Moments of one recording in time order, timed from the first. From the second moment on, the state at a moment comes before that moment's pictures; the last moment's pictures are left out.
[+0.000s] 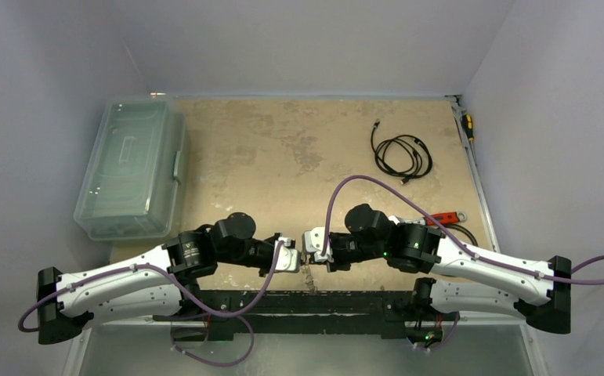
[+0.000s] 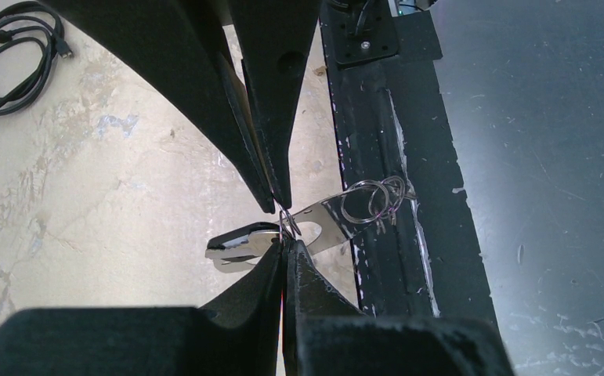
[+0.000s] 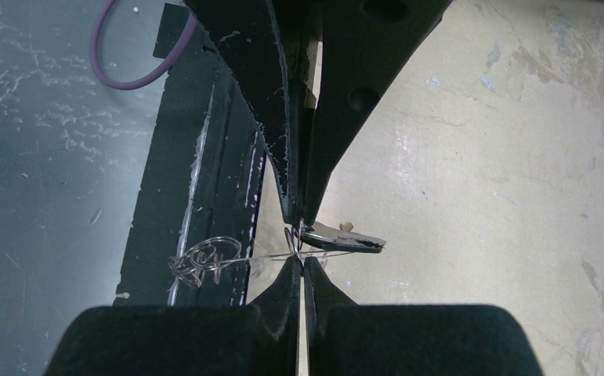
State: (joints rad) left arm -1.16 0.82 0.69 -0.31 0.37 0.37; right arm 1.18 0.96 0.86 -0.47 -0.31 -0.38
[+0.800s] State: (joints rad) left arm -1.17 0.81 0.69 -0.30 0.38 0.37; right arm 1.18 0.96 0.88 -0.48 -0.29 -0.35
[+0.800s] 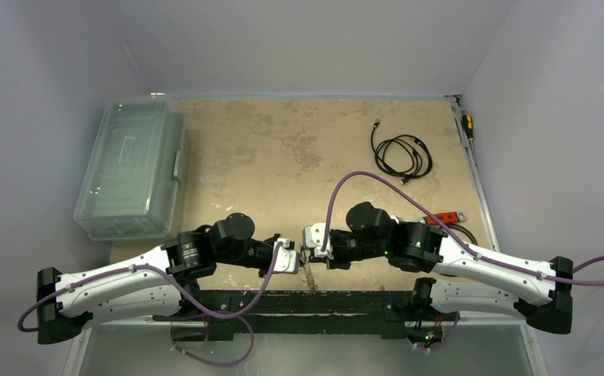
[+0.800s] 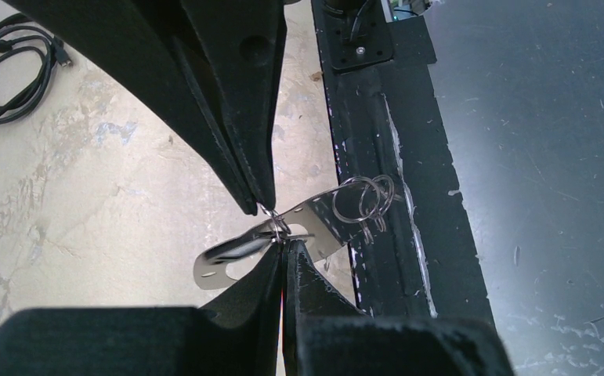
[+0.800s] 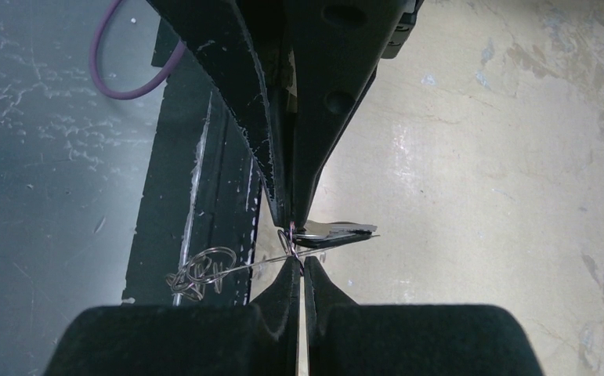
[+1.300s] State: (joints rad) left arm -1.17 0.81 0.68 -0.30 0.38 0.37; right arm 1.17 0.96 0.89 -0.48 -0.28 -0.33
